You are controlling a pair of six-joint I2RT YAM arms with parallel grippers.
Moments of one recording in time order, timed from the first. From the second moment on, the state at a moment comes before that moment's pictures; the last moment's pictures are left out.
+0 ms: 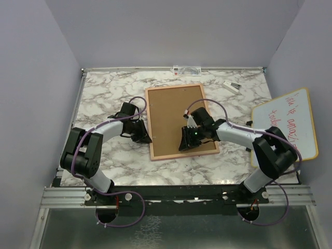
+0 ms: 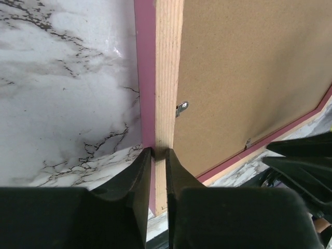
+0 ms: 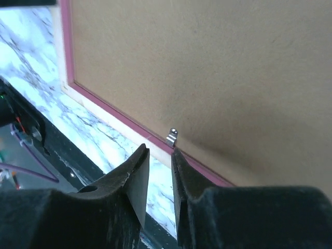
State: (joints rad) left arm -0.29 1.61 0.83 -0.37 0.46 -0.58; right arm 0.63 1.65 0.88 -0.28 -0.49 0.45
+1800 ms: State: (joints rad) left arm -0.18 2.13 1.53 -0.33 0.26 -0.51; right arm 0.31 2.41 1.85 -0.10 -0.13 1.14
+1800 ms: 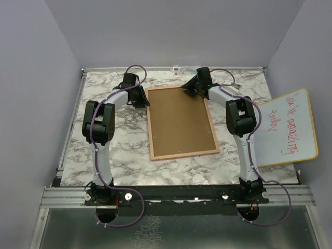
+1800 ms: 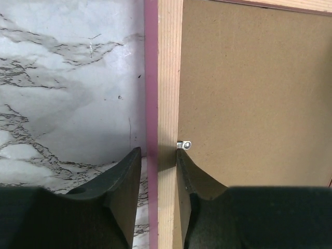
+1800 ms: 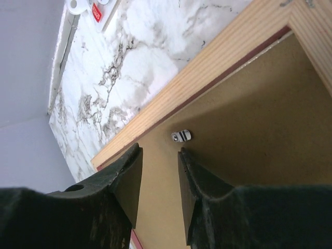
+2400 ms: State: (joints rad) left arm -0.18 2.13 1.54 -0.33 0.27 -0.51; right arm 0.31 2.39 1.82 -0.09 -0.07 1.10
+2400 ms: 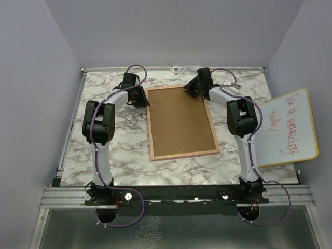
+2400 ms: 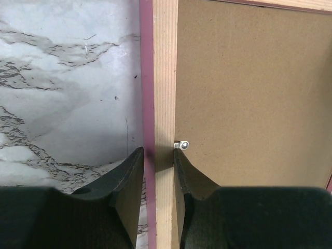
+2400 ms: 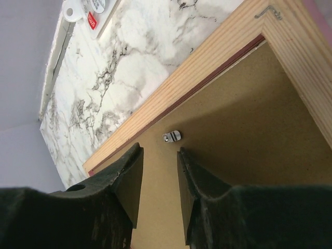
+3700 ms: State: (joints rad) left arm -0.18 2.15 1.55 -0.33 0.31 -0.49; right arm 0.26 2.52 1.93 0.05 -0.30 1.05
